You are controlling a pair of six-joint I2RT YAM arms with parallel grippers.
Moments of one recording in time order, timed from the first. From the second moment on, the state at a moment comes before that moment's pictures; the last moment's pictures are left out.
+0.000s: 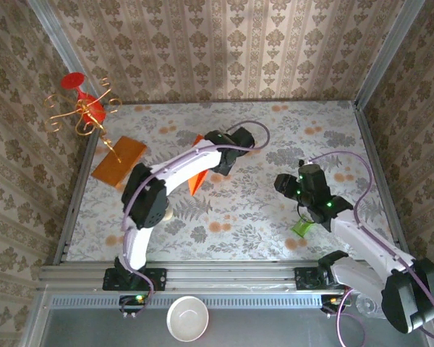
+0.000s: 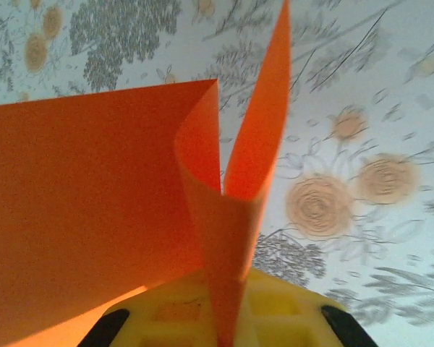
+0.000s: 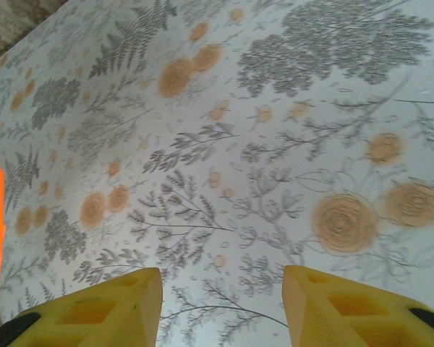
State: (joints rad) left arm -0.87 2.09 1.81 -1.13 -0.58 -0.31; right arm 0.33 0.96 0.53 -0.24 0.04 0.70
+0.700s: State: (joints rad) left arm -0.90 2.33 1.86 -1.11 -0.58 -0.39; right arm 0.30 0.84 0.45 -0.34 0.08 0.76
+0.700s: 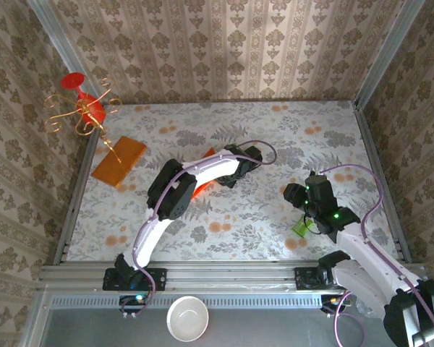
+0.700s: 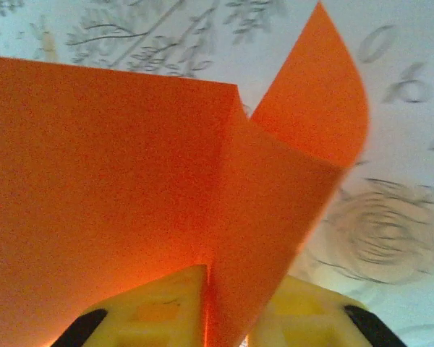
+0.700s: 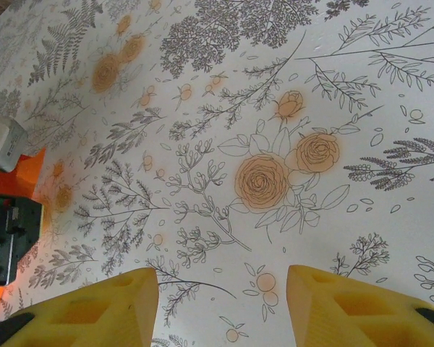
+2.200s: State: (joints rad) left arm -0.66 1.81 1.16 -0.48 0.27 -0.64; right arm 0.33 1.14 0.47 -0.14 -0.13 0.88
